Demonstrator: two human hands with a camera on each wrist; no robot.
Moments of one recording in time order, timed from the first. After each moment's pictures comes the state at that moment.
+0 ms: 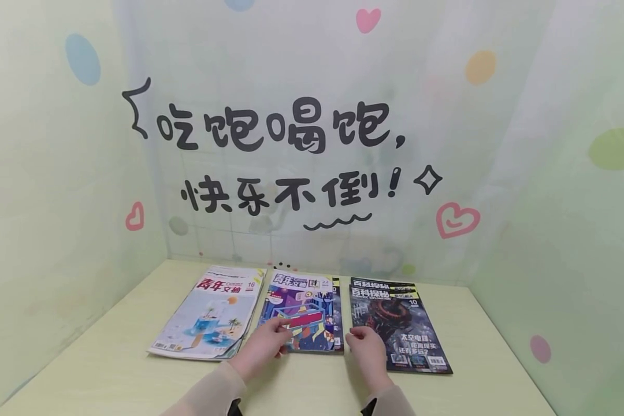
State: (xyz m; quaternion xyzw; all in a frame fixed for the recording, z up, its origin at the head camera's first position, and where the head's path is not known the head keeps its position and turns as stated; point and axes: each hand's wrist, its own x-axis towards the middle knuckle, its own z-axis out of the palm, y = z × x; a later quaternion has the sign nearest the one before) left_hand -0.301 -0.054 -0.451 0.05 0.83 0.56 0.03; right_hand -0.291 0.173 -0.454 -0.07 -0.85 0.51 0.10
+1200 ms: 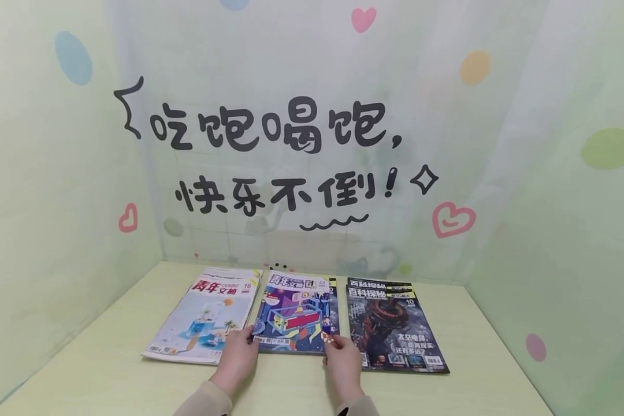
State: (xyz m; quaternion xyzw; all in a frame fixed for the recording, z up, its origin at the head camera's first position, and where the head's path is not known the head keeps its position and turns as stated) left_hand -0.299 -0.087 -0.479 -0.05 0.90 0.43 -0.11; right_hand -0.286 0.124 -0.478 -0.10 -0.78 0.60 0.12
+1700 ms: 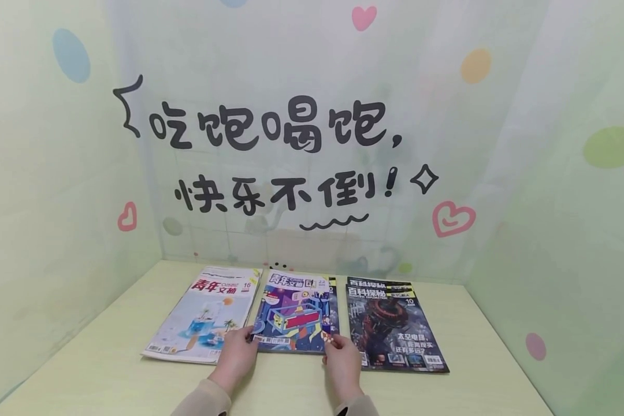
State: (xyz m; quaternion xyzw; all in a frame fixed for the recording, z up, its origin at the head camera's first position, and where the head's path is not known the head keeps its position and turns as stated) left_hand -0.300 -0.090 -0.477 -0.07 0.88 0.46 -0.09; right_hand -0.285 0.120 -0.475 -0.12 -0.76 0.62 0.12
